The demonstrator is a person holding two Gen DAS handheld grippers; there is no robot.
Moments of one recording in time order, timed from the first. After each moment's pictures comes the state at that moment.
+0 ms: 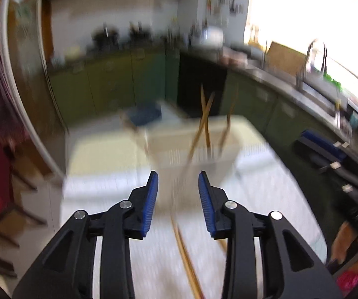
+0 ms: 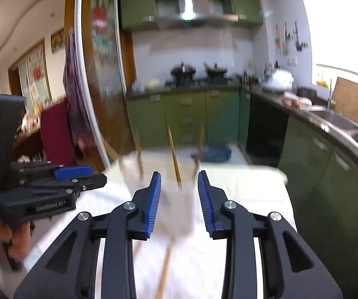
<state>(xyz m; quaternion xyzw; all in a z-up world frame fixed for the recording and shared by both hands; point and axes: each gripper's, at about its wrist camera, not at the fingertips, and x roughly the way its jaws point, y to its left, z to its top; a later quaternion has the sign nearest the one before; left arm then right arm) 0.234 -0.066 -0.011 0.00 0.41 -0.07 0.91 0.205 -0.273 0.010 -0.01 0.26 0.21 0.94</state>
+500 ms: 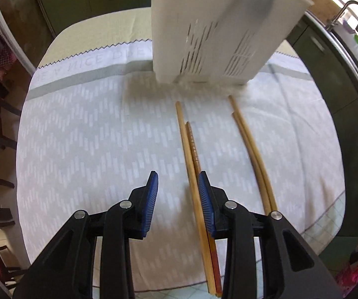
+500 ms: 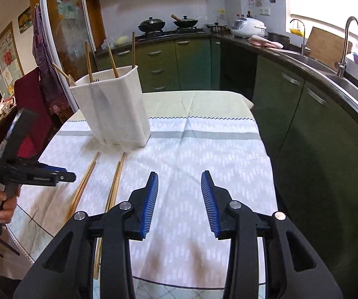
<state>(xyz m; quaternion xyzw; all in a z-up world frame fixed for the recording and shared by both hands) 0.248 -0.060 -0.147 -0.03 0.60 -0.04 0.80 0.151 -0.360 -0.095 0.00 0.38 0.15 0.91</state>
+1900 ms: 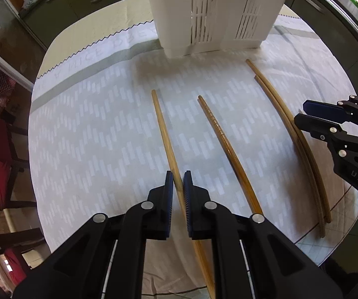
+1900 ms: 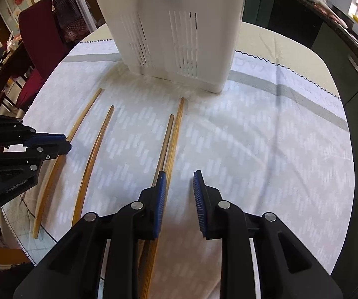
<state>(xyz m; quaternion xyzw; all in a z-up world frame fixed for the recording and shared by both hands) 0.240 -0.045 -0.165 0.08 0.62 -0.06 0.78 0.246 -0.209 -0.172 -0.10 0.55 0.22 0.80</state>
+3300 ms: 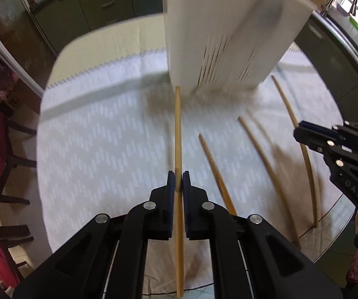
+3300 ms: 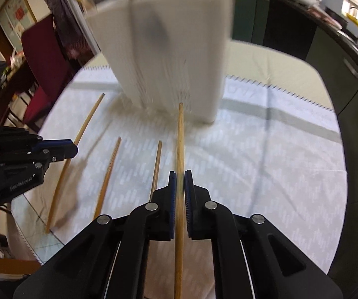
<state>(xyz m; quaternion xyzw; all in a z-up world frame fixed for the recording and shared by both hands) 0.247 -0.034 -0.121 0.04 0.59 -0.05 0.81 0.251 -0.227 -0.131 -0.05 0.51 0.22 0.83</state>
